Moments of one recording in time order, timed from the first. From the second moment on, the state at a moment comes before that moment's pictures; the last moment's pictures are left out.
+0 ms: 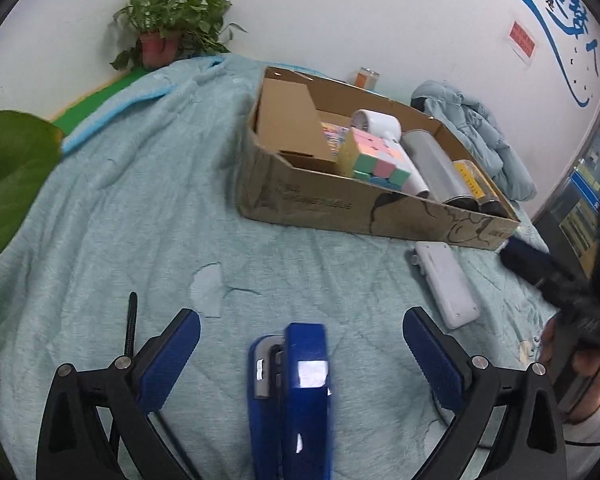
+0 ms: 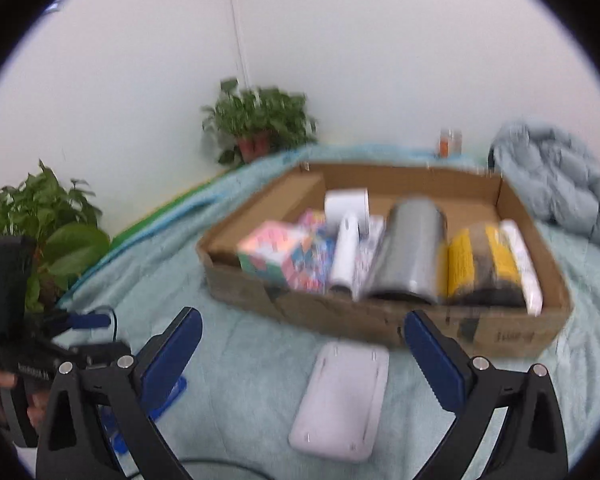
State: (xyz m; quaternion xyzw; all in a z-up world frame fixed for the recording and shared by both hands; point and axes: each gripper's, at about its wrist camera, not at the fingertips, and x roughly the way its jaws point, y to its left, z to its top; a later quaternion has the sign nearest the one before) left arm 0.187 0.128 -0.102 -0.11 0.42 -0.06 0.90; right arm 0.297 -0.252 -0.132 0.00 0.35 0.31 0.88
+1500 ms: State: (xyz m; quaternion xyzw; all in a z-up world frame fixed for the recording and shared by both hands) left arm 0.219 0.000 -0.101 -0.16 0.45 -0.22 0.85; right arm 0.253 -0.258 -0.171 0.08 0.48 0.31 0.82
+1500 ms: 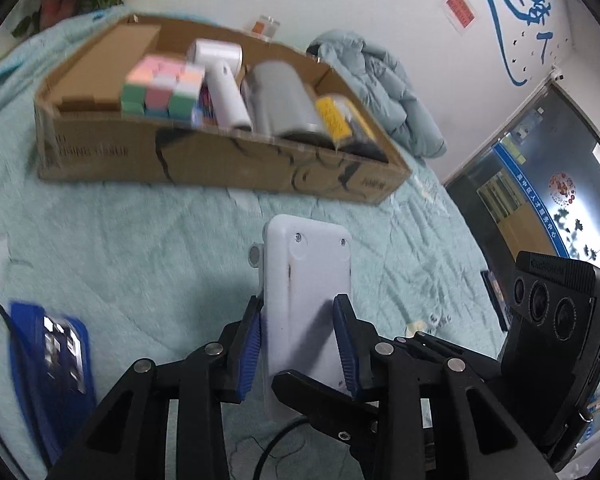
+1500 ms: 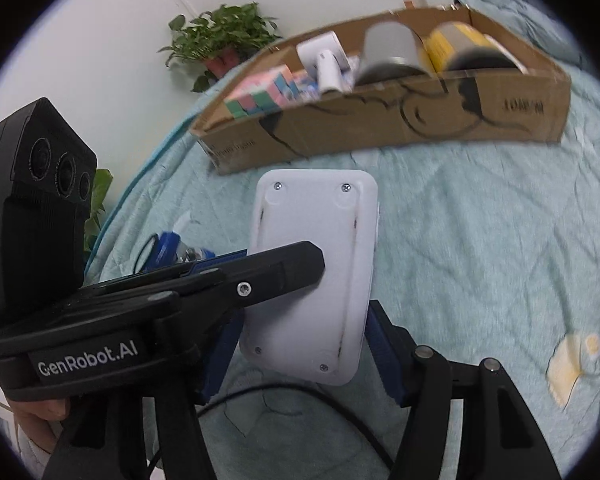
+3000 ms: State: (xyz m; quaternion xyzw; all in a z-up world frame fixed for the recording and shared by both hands) left arm 0.455 0.108 -0.024 -0.12 0.37 -0.14 0.91; right arm 0.466 -0.166 -0.100 -0.01 0.46 0.32 0.83
